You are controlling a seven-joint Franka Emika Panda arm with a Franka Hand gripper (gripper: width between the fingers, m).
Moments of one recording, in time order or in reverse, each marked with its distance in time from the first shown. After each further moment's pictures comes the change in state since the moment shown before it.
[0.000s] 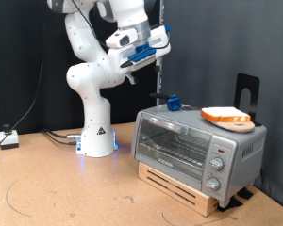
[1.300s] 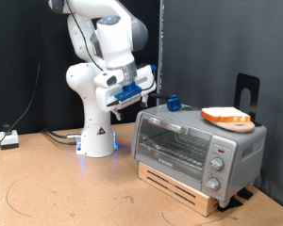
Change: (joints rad) arm -0.056 0.043 -0.038 -0.278 -0.060 0.305 -0.143
